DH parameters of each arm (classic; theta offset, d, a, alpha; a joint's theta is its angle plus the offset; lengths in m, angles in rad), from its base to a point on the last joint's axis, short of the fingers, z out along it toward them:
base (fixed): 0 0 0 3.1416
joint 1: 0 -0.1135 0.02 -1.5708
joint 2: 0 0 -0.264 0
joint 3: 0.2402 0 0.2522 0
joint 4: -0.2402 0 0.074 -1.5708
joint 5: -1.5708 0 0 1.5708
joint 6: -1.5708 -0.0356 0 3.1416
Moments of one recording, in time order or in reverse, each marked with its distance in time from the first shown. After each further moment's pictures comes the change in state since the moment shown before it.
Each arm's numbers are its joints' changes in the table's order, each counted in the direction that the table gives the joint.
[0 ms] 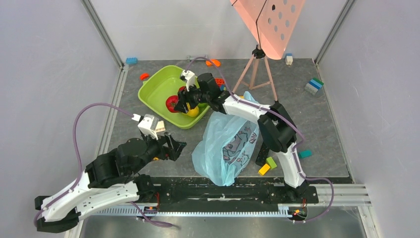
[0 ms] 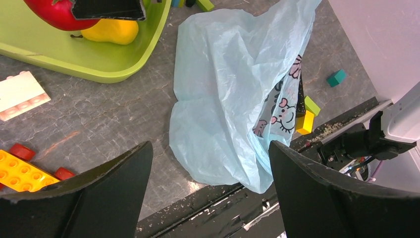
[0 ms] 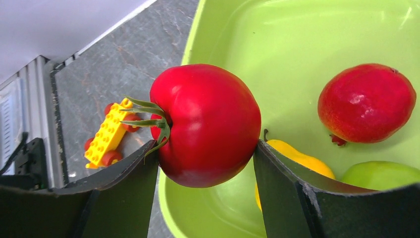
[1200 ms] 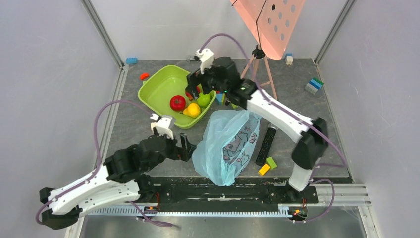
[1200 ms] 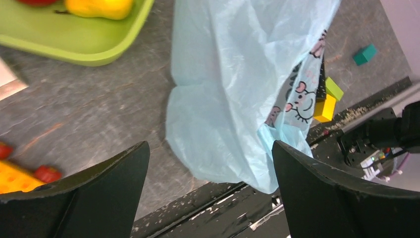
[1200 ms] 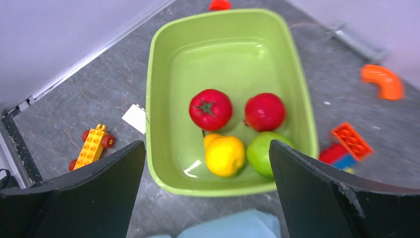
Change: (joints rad) left arm 0.000 -0.094 -0.075 0.048 -0.008 0.023; right arm -0.006 0.277 0.034 -0.261 -0.341 0.092
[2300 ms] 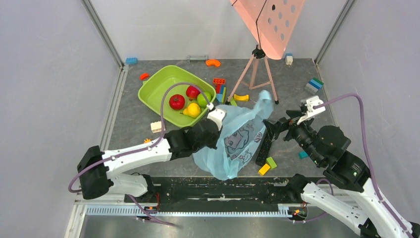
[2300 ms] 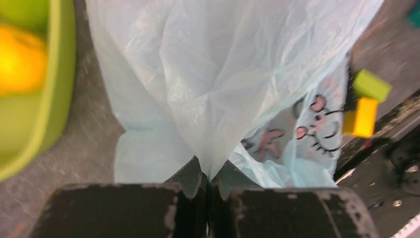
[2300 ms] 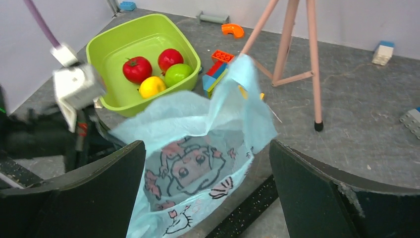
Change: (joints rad) left arm 0.003 -0.715 0.094 0.449 -0.111 -0.228; right arm 0.000 1.302 -0.716 -0.365 -0.449 -0.095
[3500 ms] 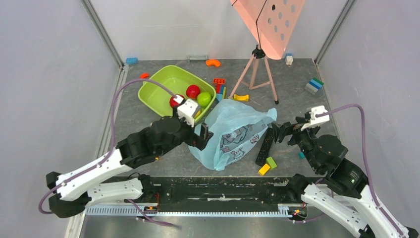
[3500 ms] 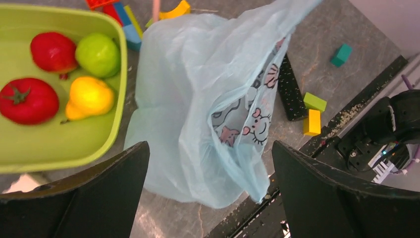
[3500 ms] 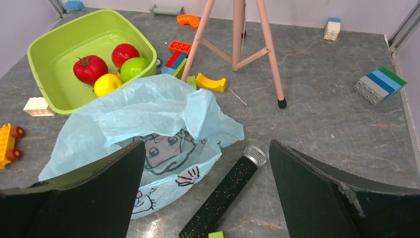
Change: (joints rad) left arm 0.002 0.340 0.186 -0.234 -0.037 -0.149; right arm 0.000 0.141 -0.129 -0.027 -0.180 -0.005
